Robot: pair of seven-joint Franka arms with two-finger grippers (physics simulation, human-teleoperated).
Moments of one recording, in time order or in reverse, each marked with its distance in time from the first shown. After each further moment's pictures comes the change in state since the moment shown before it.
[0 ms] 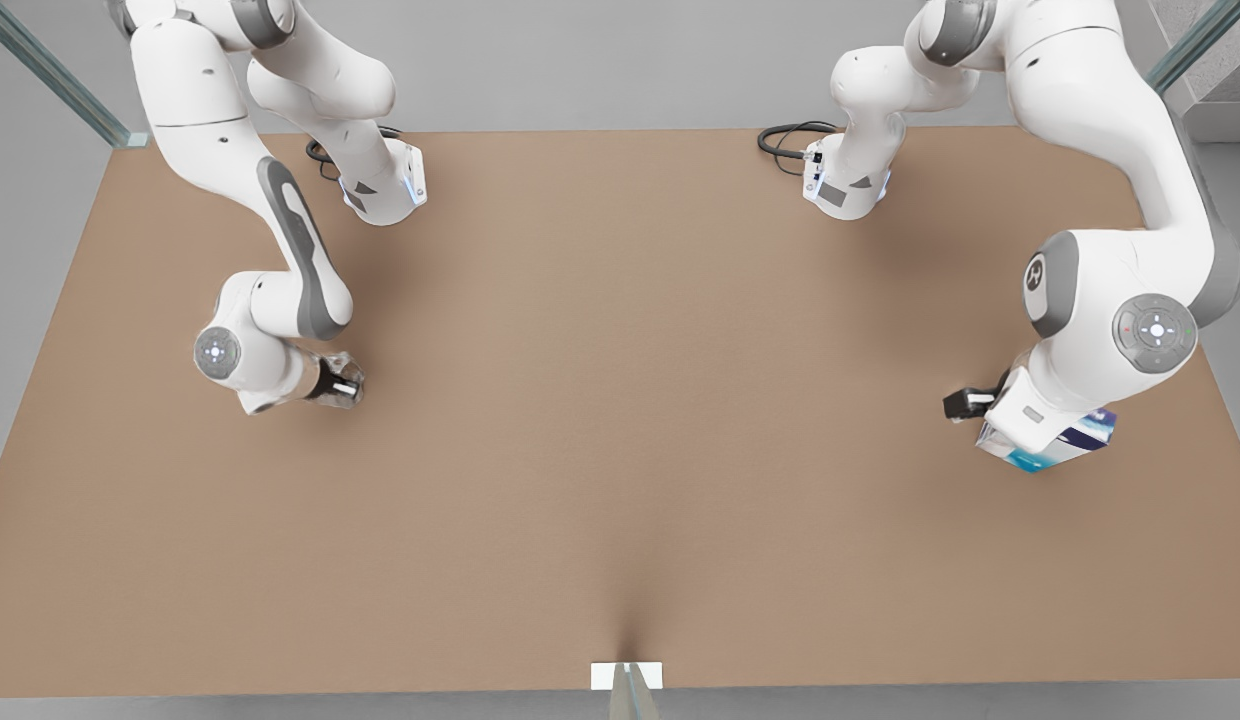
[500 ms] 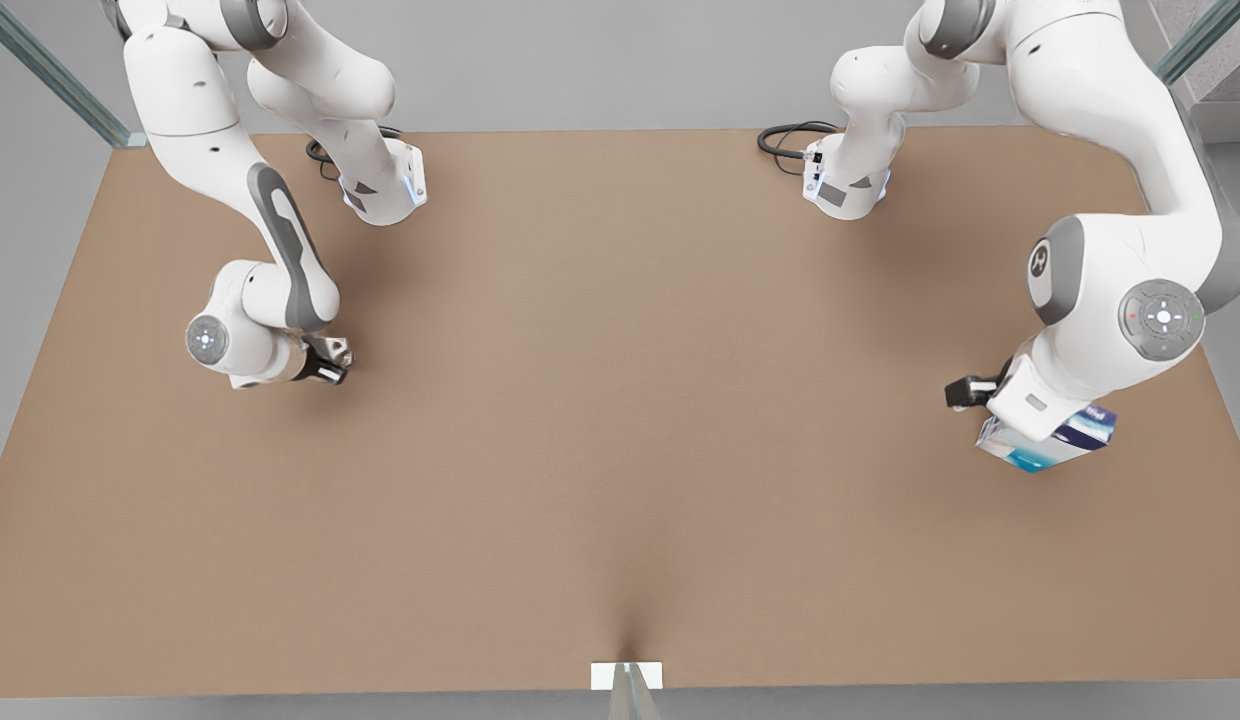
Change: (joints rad) left arm -0.010 -0.028 -0.004 0.000 -0.004 -0.075 -0.005; right arm -0.019 -0.055 -0.151 -0.239 0.004 0.074 0.064
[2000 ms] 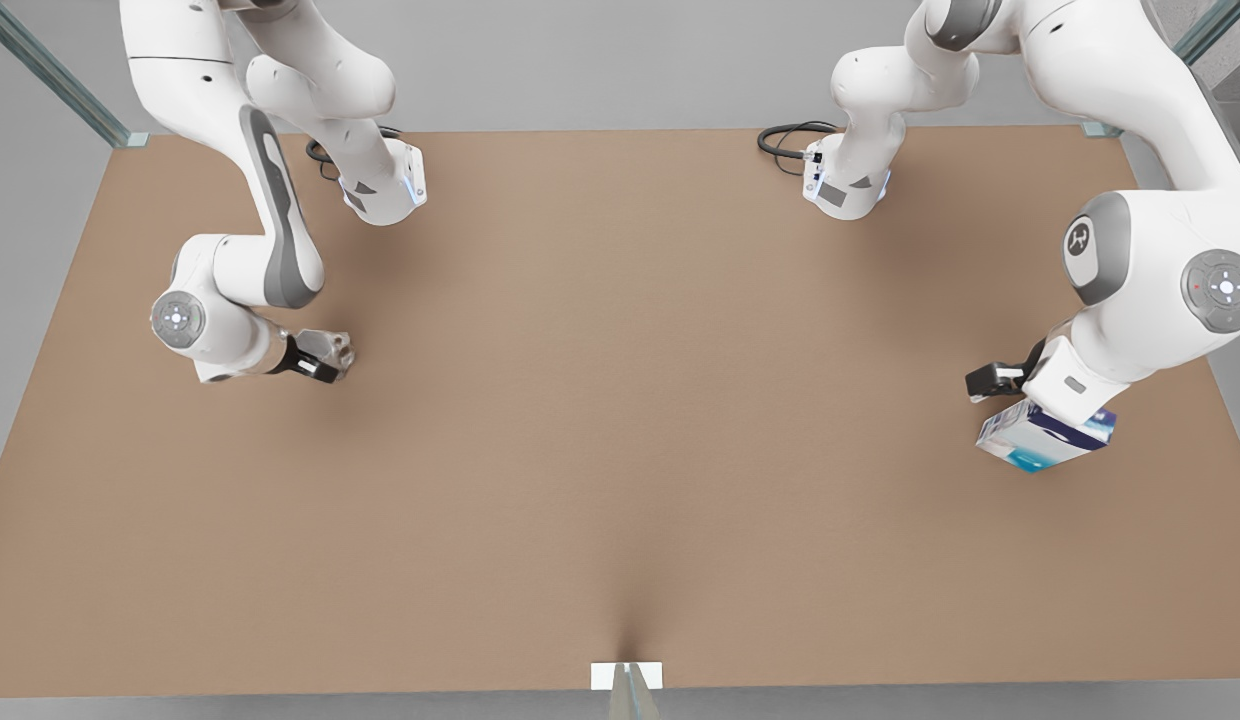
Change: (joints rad) left arm 0.033 -0.043 0.015 0.000 -0.081 -0.002 0.048; right arm 0.040 -0.191 0.000 0.103 -0.098 -0.235 0.100
